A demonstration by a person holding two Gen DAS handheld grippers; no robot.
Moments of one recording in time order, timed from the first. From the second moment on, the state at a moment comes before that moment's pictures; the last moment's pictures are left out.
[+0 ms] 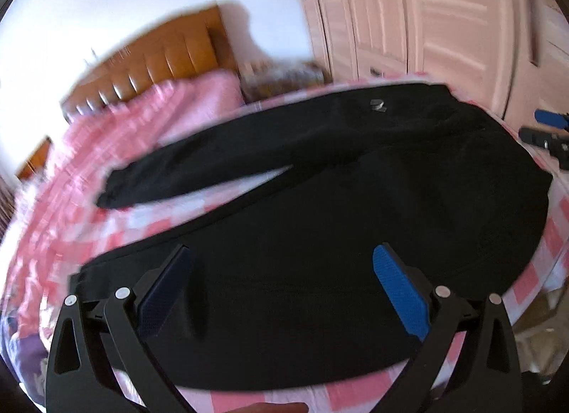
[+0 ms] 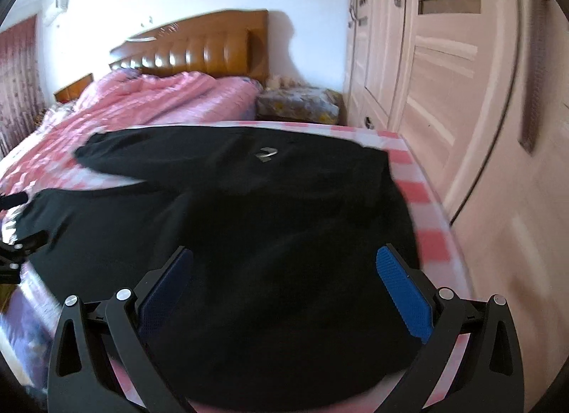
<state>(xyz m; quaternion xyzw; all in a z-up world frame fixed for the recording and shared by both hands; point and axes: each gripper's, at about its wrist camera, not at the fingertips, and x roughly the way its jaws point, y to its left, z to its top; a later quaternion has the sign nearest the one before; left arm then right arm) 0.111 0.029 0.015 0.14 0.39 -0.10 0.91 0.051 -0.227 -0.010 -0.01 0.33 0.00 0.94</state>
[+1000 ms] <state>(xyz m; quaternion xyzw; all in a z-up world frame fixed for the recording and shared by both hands) 0.511 -0.025 -0.050 0.19 0.50 -0.44 0.72 0.381 -0.298 -0.085 -0.05 0.51 0.19 0.84</state>
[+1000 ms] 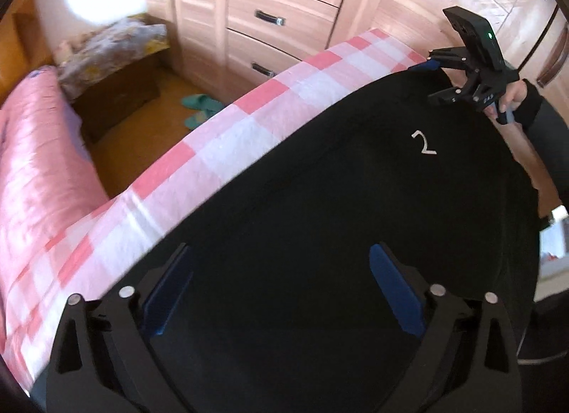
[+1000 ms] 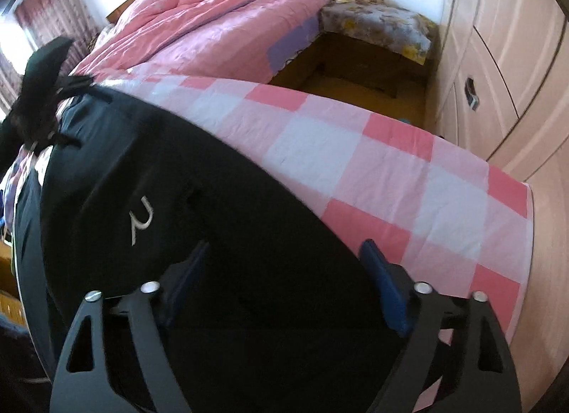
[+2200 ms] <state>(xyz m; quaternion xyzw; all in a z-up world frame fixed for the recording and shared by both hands) 0.262 0.019 0.075 0.33 0.25 -0.36 0.84 0.133 -0.226 0.015 -0.14 0.28 0.08 0.95</state>
